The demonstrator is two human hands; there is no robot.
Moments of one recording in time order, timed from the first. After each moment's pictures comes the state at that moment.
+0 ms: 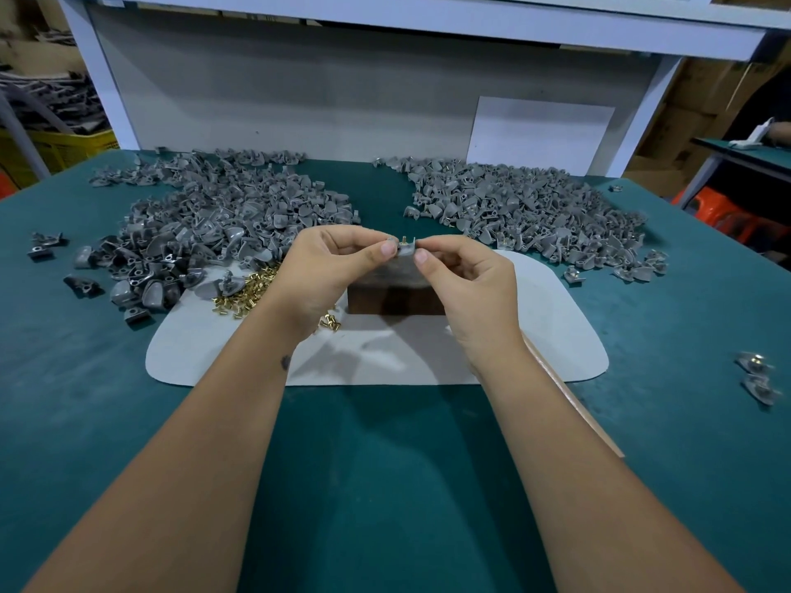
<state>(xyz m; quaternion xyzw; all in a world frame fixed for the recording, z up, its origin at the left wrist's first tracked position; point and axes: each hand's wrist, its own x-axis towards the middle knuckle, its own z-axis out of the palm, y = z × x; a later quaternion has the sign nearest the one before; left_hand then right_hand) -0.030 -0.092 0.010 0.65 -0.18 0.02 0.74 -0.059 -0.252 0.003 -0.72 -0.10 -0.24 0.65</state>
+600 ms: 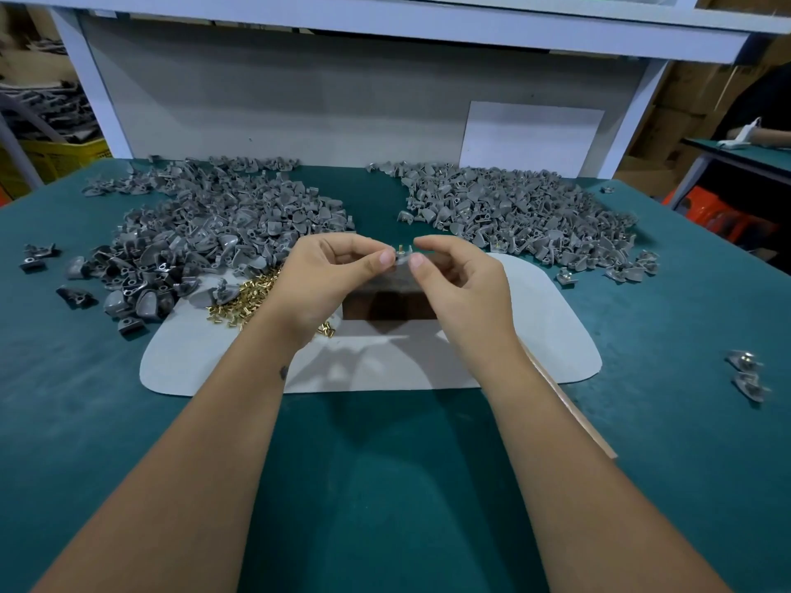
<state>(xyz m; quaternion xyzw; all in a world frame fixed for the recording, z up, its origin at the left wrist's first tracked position) -0.033 -0.095 0.010 0.65 -0.20 0.02 0.73 -0.061 -0.254 0.006 -0.77 -0.08 -0.25 0.59</state>
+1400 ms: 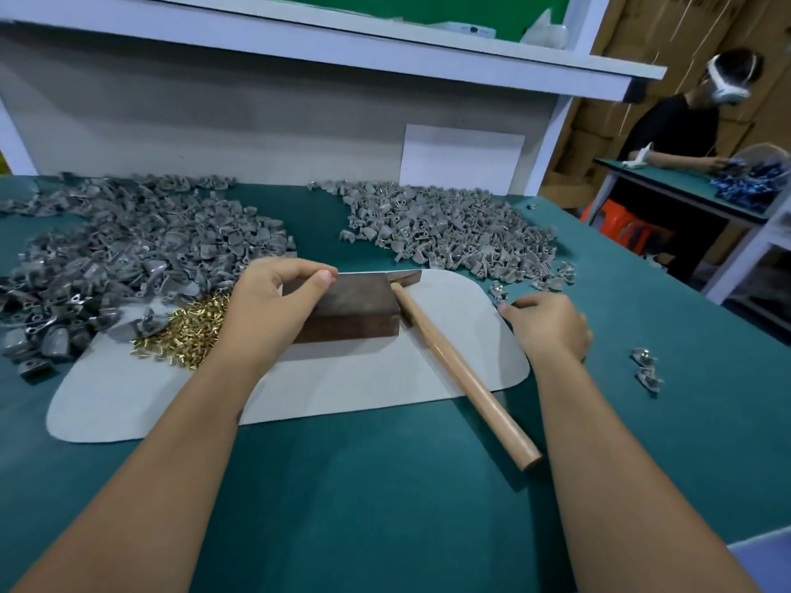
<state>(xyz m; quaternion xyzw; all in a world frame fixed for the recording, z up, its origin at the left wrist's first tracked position) -0.030 -0.109 0.005 0.79 -0.14 0.18 0.57 -0.044 -0.406 -0.009 -0.87 0.36 -0.21 0.27</state>
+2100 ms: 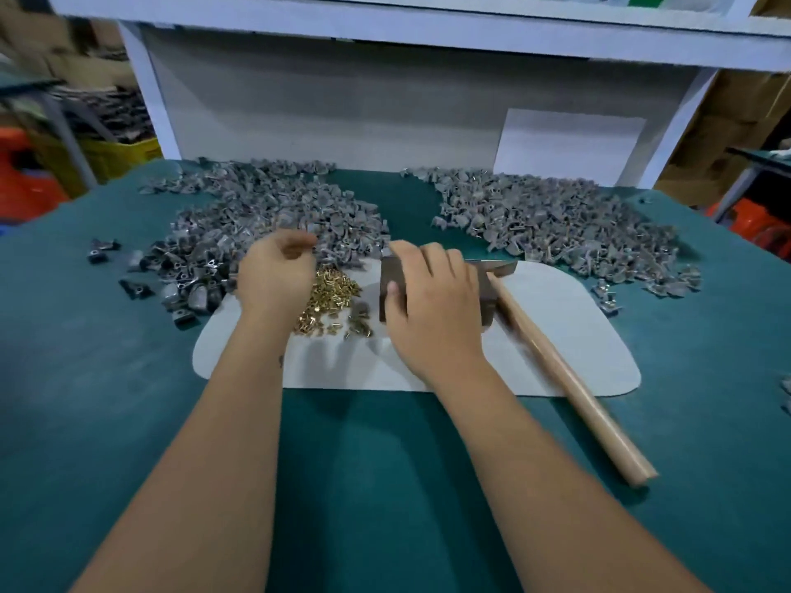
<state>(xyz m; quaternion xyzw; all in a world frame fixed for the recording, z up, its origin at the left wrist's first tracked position) -0.013 -0.034 -0.003 0.82 0.11 0.21 0.53 -0.057 -0.203 -0.008 -0.90 -0.14 -0.37 0.17</state>
